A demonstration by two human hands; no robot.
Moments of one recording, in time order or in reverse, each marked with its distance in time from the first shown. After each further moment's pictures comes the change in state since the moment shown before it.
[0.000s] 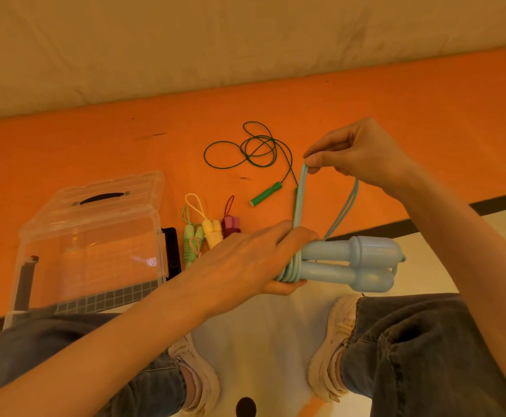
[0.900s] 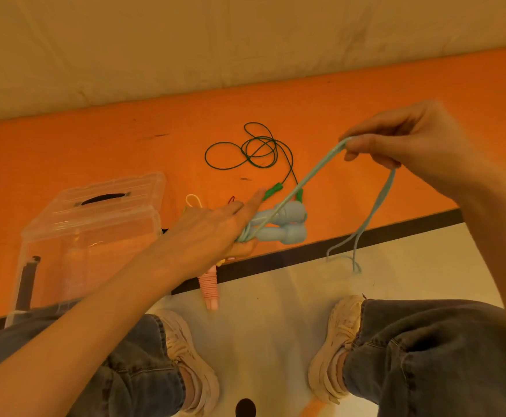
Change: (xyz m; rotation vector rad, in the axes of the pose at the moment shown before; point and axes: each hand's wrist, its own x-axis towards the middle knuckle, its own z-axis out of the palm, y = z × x) left_hand -0.003 -0.050 -0.007 0.287 -0.188 -0.229; right_hand -0.033 -0.009 -0.040 0.129 0.011 -0.206
